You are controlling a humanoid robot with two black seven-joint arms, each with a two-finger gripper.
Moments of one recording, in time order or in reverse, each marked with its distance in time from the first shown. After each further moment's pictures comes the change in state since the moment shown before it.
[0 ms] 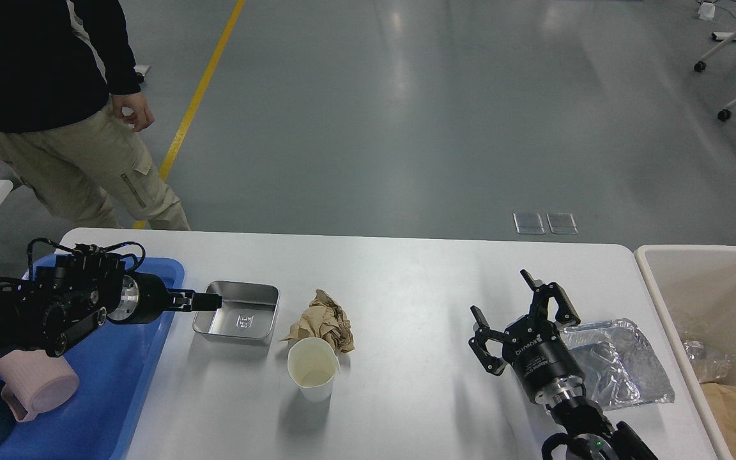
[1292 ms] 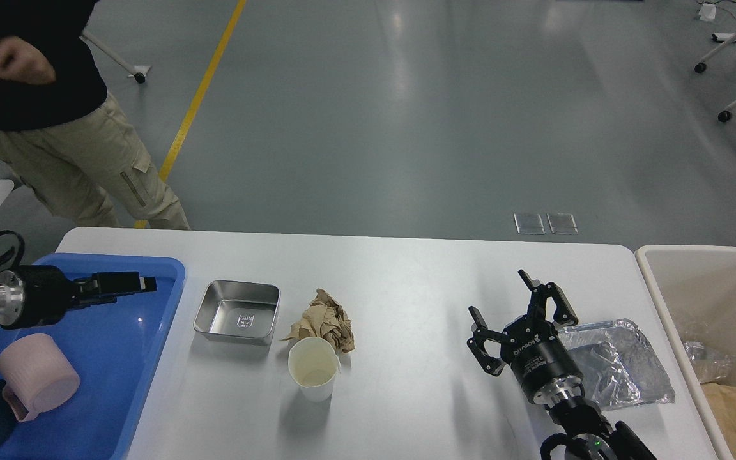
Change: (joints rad) left arm 0.001 0.509 -0.230 -0.544 -0.066 -0.074 0.051; right arm 0.003 0.001 -0.006 -0.004 -0.001 0.001 0.000
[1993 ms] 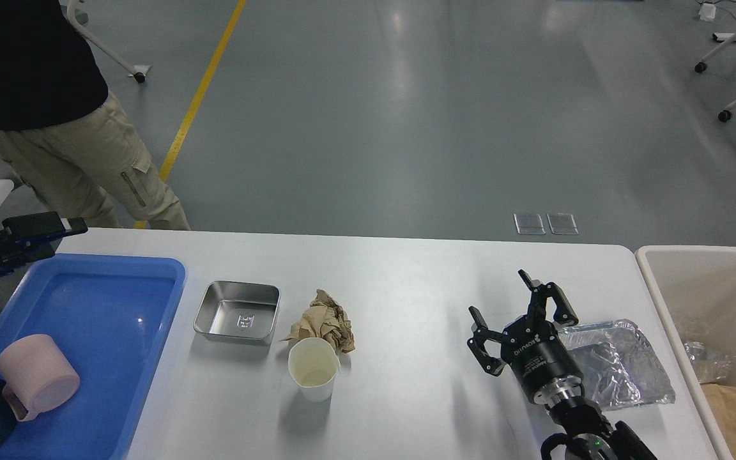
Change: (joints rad) left arm 0.004 0.264 -0.102 -0.103 -0.229 -0.002 -0.042; right arm 0.000 -0.003 -0.001 0.002 0.001 0.000 0.000
